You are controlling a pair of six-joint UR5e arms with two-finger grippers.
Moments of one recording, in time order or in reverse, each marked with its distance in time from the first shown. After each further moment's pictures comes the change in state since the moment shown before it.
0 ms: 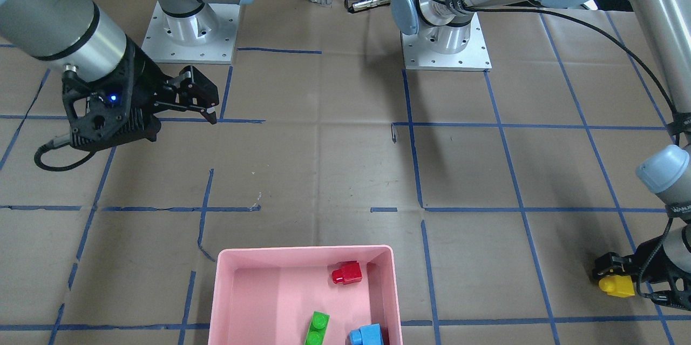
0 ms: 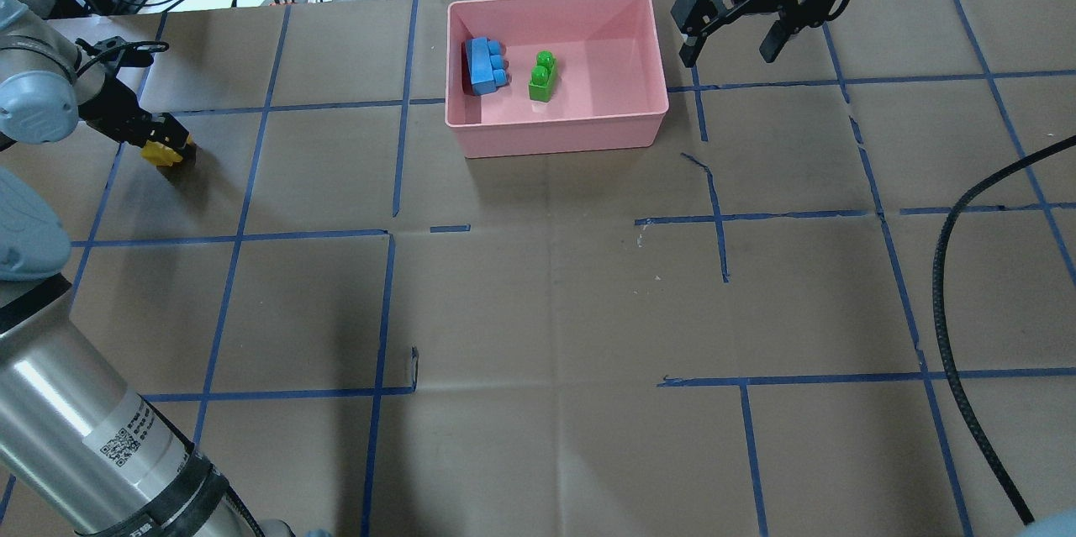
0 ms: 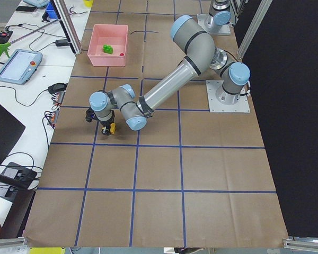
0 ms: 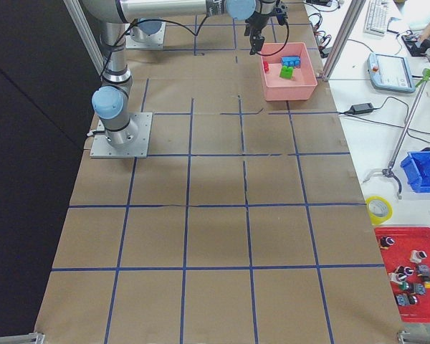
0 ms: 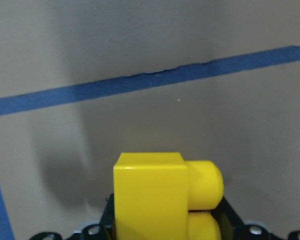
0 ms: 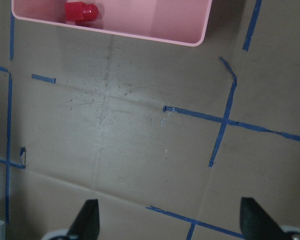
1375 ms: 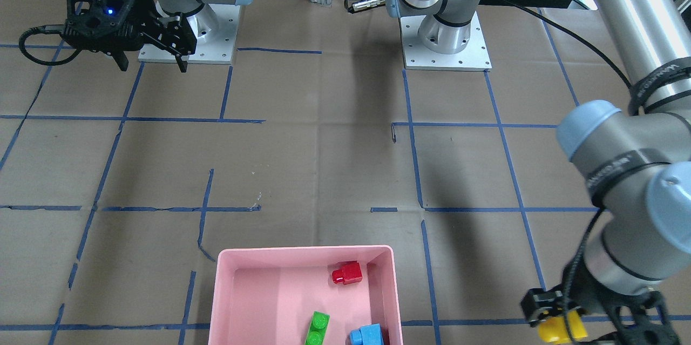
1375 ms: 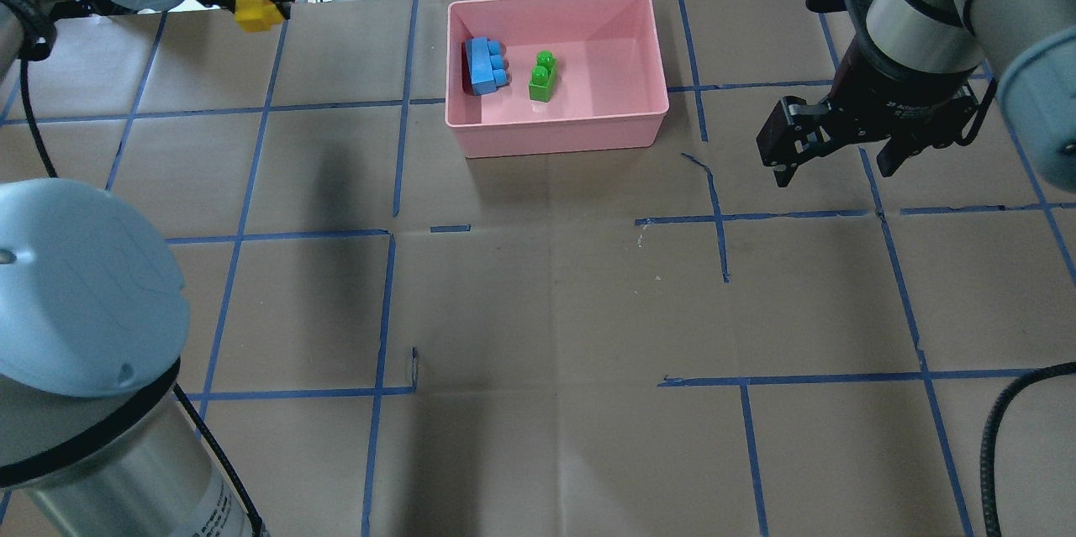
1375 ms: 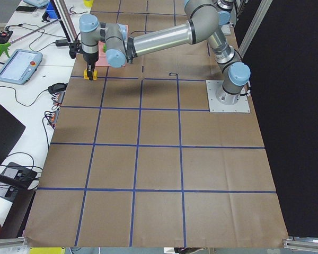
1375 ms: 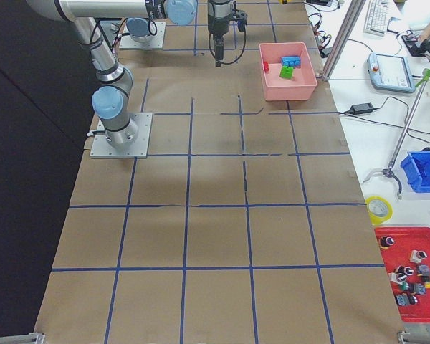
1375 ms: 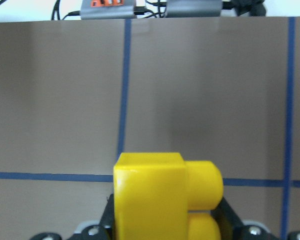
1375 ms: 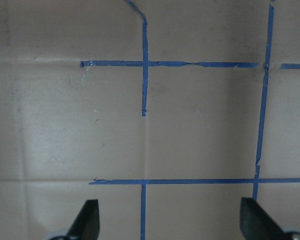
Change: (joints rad) left arm -0.460 0.136 0.169 -0.079 0.051 -0.790; right arm -0.015 -0.343 0.425 -0.197 -0.235 0.226
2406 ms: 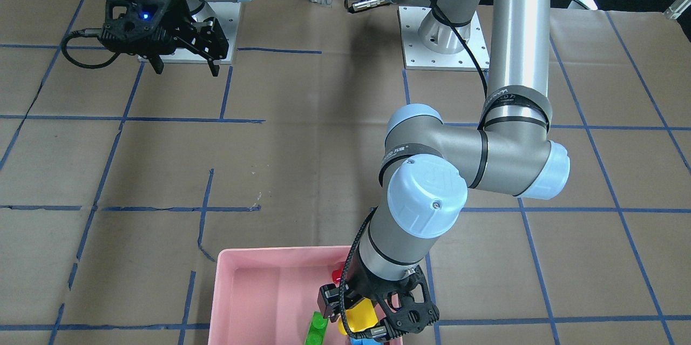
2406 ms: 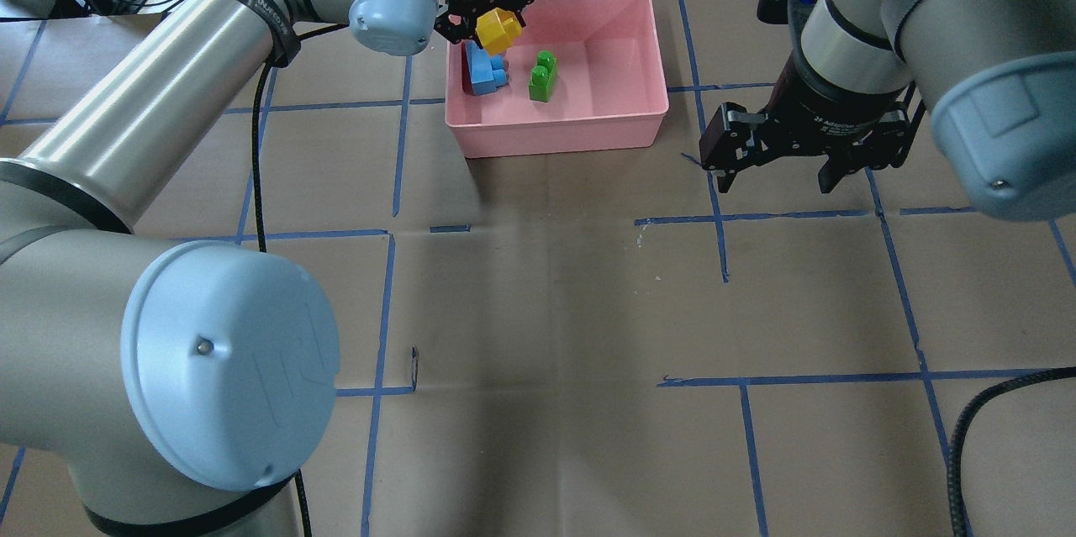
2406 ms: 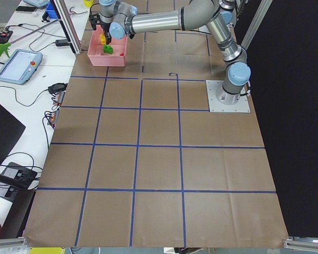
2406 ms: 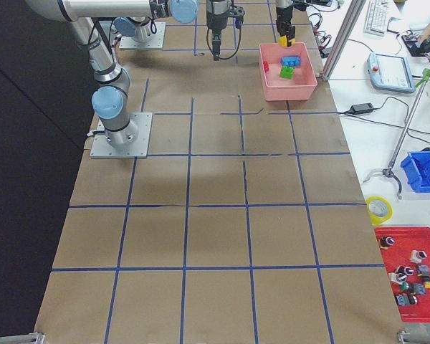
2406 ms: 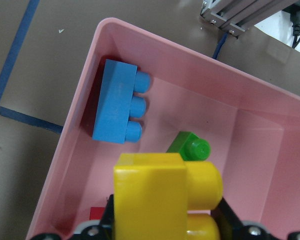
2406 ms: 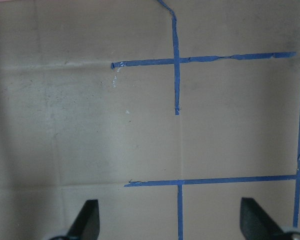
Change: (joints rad) left arm -0.265 -0.076 -0.012 0.160 -0.109 -0.473; right arm 0.073 0.015 0.022 -0.035 0.051 0.103
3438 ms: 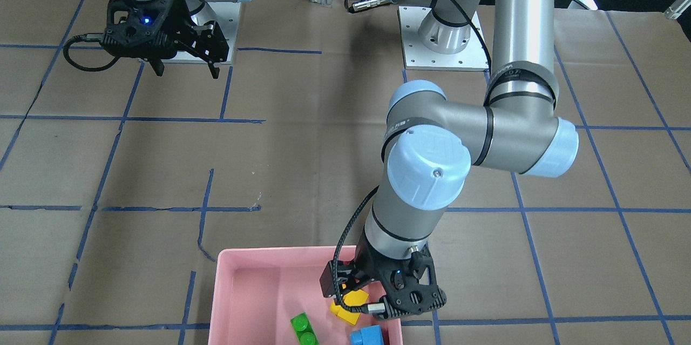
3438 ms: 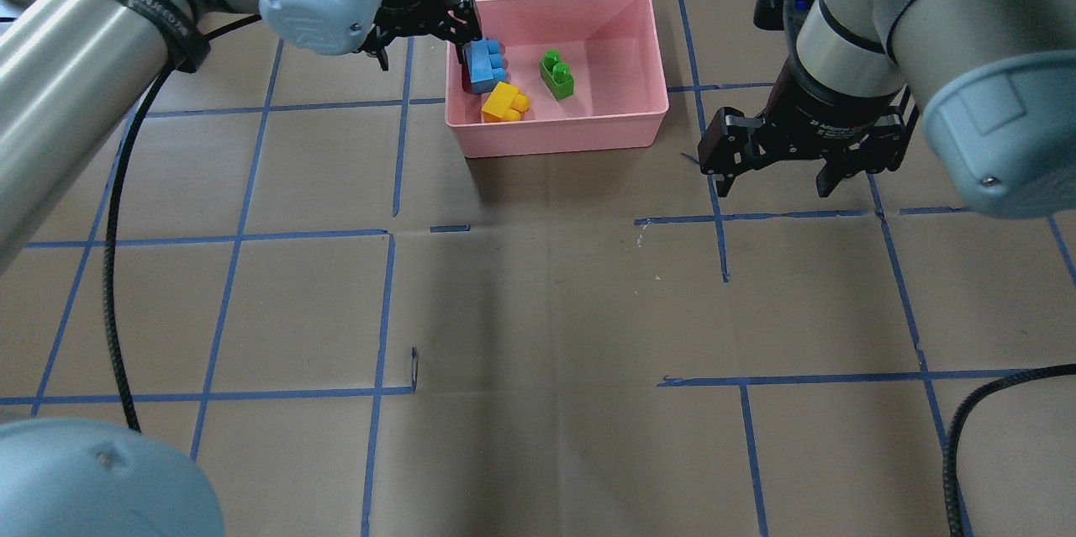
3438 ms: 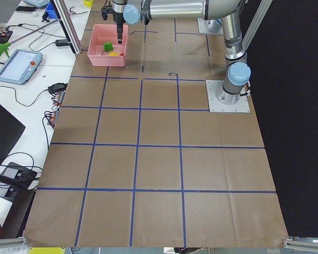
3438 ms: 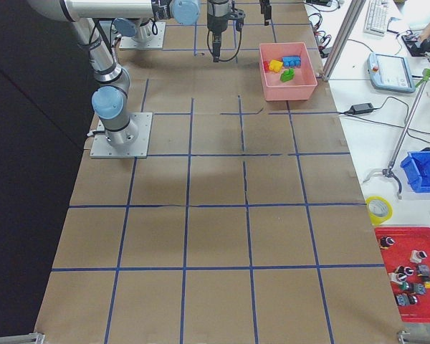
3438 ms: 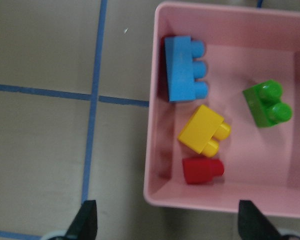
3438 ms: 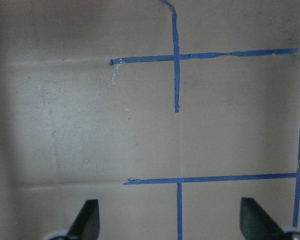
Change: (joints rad) left arm 0.014 0.349 -0.251 -0.316 0.224 0.310; right arm 0.000 0.005 0.003 0.004 -0.002 -0.001
